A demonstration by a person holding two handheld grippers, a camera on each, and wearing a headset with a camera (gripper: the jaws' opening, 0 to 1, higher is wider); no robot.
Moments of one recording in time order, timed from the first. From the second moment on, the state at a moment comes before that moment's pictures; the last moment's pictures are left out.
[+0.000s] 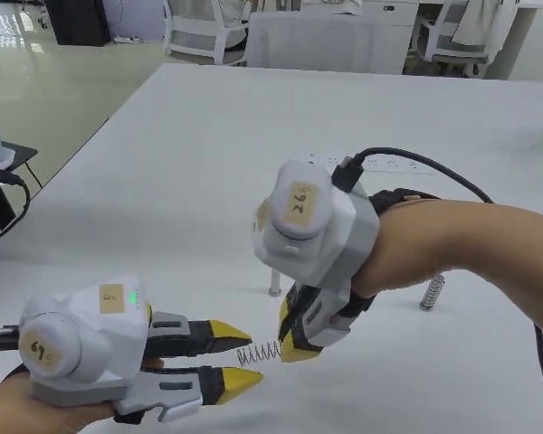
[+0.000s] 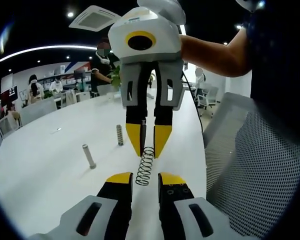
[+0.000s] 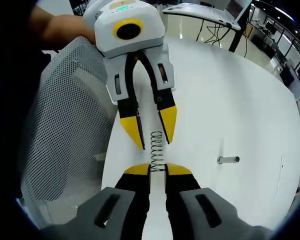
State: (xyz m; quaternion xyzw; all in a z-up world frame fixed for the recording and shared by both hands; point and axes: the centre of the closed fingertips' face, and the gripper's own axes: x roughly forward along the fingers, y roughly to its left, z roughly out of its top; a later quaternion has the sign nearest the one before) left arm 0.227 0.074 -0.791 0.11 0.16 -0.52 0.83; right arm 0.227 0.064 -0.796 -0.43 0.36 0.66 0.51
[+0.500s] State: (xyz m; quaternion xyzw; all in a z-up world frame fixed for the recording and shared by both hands) left arm 0.225 0.070 -0.791 0.12 0.15 -0.53 0.83; right arm 0.225 0.059 -0.793 -0.43 0.35 0.66 0.50
